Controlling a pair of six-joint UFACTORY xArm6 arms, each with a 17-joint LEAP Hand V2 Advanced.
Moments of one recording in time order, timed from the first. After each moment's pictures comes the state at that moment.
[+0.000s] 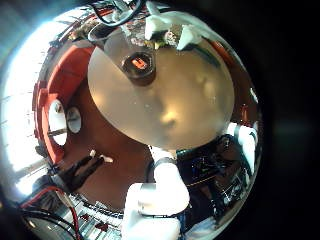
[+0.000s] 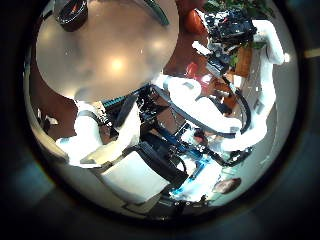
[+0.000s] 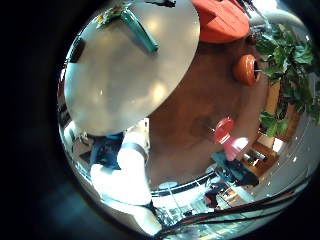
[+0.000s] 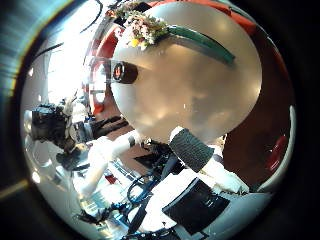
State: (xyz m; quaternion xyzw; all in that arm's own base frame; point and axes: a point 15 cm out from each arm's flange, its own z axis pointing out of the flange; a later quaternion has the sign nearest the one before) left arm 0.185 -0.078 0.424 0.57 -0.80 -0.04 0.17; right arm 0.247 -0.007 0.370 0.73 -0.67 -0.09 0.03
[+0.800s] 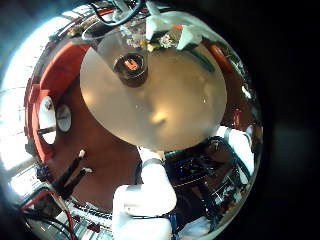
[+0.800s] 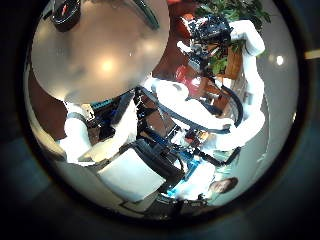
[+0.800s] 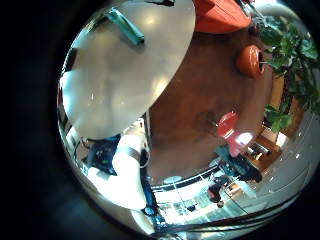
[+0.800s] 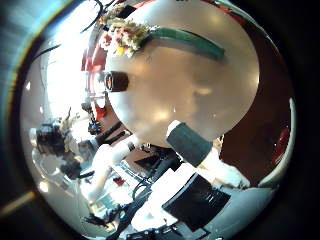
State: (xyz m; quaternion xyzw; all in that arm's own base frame) left arm 0.193 -0.094 0.422 0.58 -0.79 -0.02 0.19; right arm 0.287 -0.077 0.331 0.68 -0.72 -0.12 0.04
